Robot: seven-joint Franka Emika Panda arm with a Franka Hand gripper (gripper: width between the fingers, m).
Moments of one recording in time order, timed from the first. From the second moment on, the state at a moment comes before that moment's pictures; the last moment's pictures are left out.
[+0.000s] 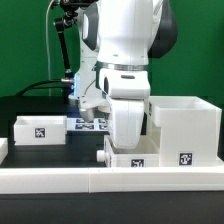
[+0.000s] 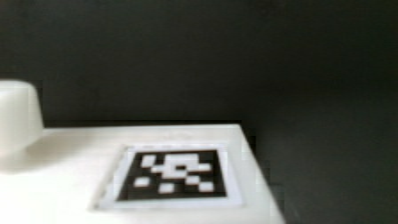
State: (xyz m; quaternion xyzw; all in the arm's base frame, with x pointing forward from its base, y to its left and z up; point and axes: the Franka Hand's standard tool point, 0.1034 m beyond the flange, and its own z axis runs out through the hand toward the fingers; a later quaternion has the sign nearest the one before) arm 0.547 -0.001 0.012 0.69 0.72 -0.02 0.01
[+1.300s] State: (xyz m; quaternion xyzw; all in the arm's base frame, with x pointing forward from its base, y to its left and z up) arm 0.548 0.012 0.010 0.69 0.72 -0.02 0.01
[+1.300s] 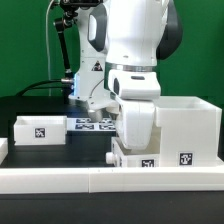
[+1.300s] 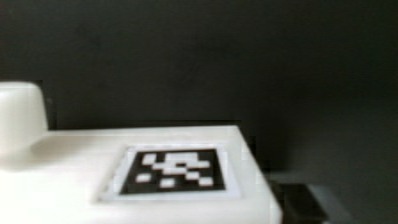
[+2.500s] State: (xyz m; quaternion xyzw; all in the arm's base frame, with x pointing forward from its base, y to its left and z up) arm 0.558 -0.047 0.060 0.69 0.72 -0.03 0.02
